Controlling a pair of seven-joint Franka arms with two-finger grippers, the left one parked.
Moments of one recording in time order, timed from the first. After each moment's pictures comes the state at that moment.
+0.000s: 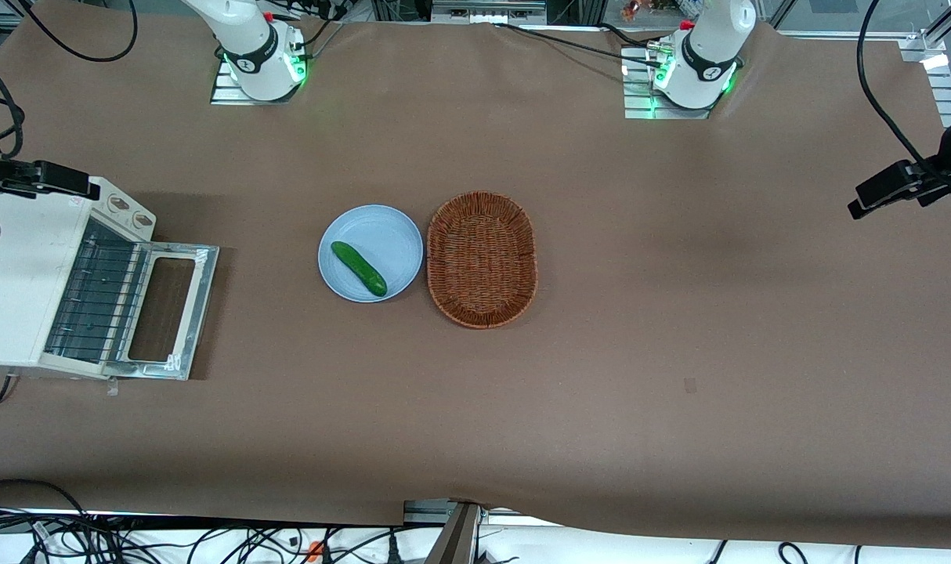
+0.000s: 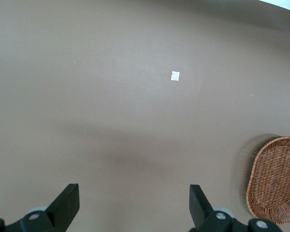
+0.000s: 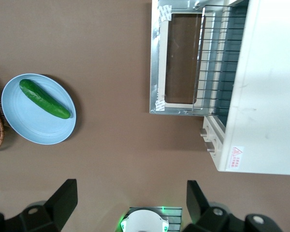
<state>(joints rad) 0.07 0.17 -0.18 -1.40 0.05 1.35 -0.06</state>
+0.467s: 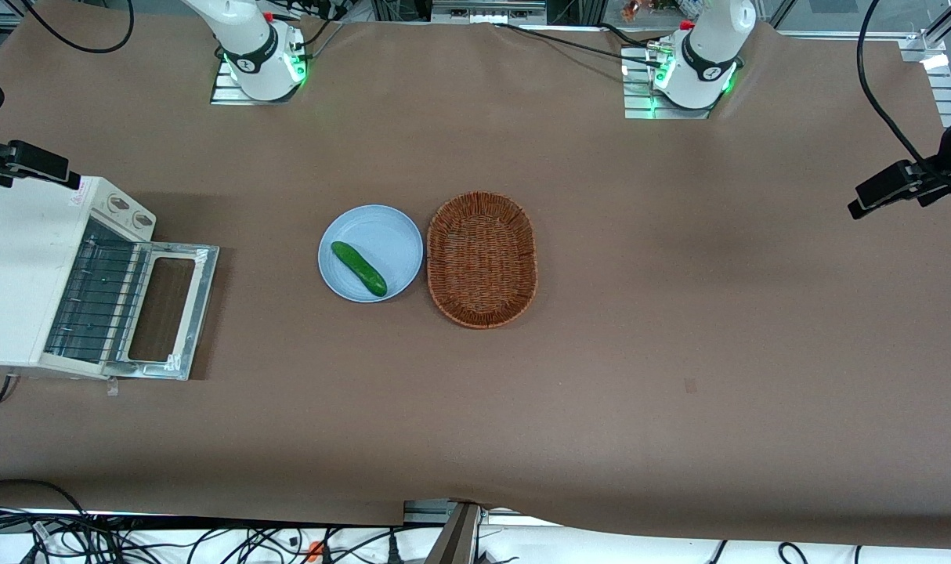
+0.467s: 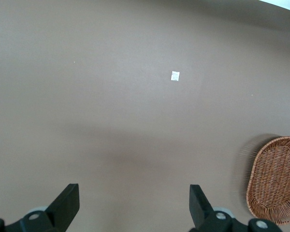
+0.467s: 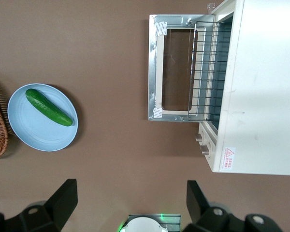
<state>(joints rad) 0.07 0.13 -0.18 -1.40 0.05 1.37 -0.06</state>
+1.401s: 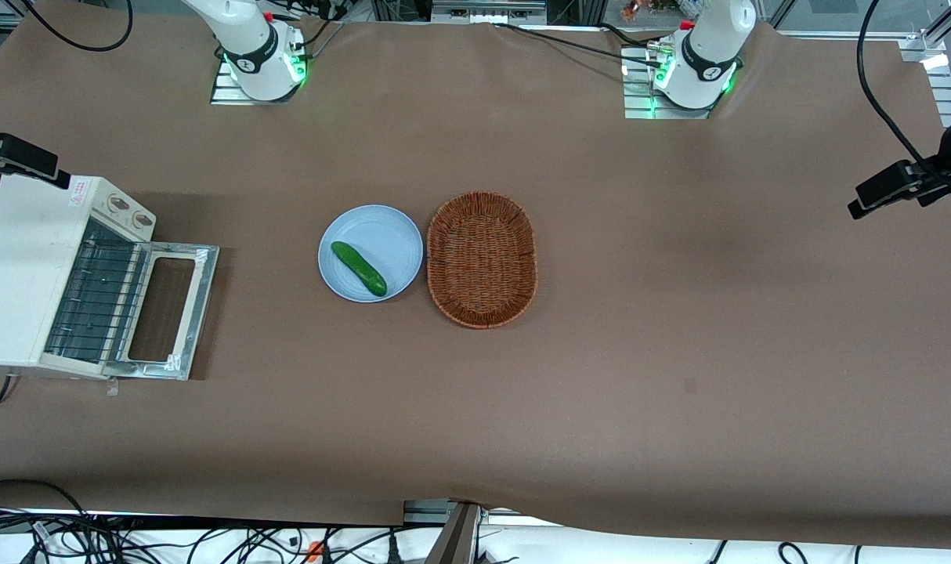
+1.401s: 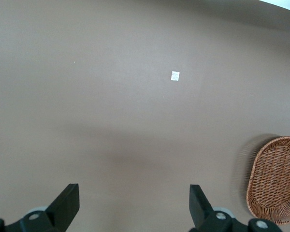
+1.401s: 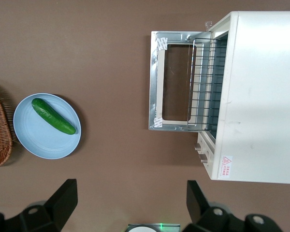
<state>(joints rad) 0.08 0.12 -0.17 -1.37 0.05 1.39 -0.06</state>
